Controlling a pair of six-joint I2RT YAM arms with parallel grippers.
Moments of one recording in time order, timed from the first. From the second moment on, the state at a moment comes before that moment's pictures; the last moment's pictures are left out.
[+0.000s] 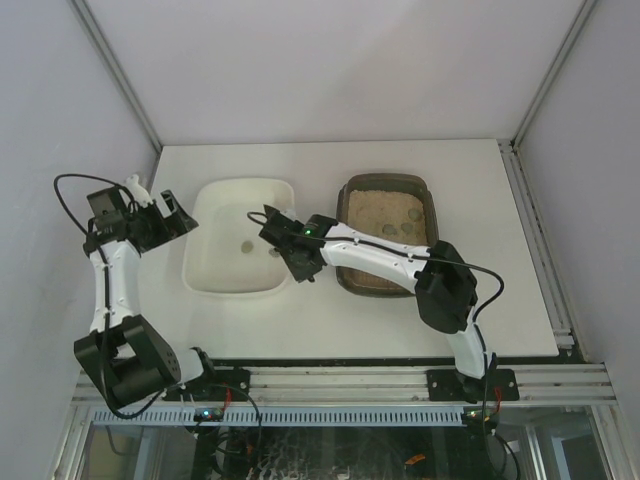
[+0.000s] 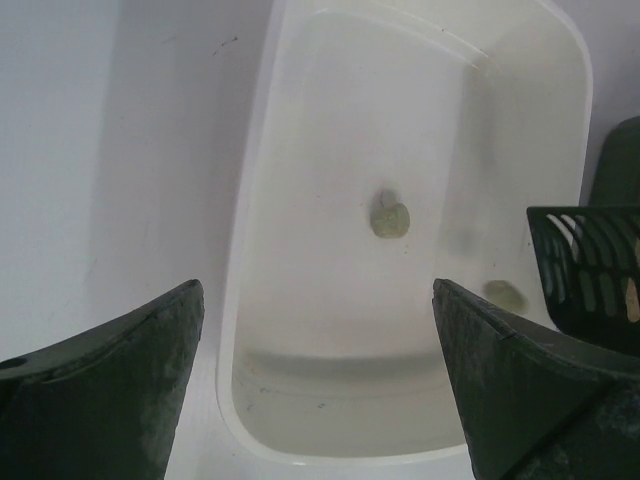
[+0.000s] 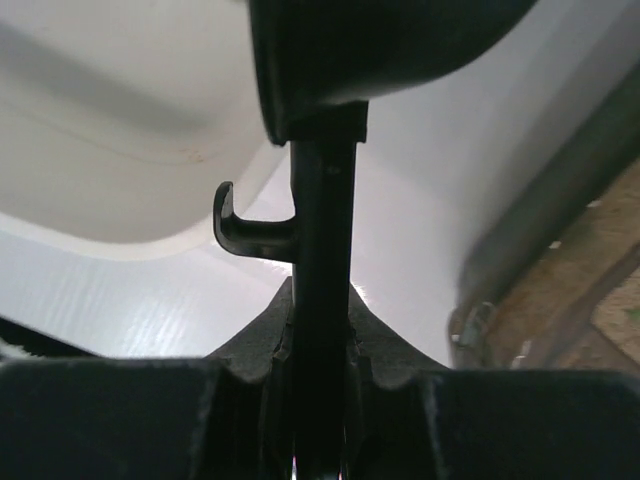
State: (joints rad) left arm 0.43 1.27 1.07 -0.60 0.45 -0.10; right arm 1.04 2.04 1.79 -0.96 0.19 0.46
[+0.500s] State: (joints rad) left arm 0.26 1.20 1.01 -0.55 0.25 -0.12; right arm 1.04 1.85 1.67 -0.90 0.33 0.40
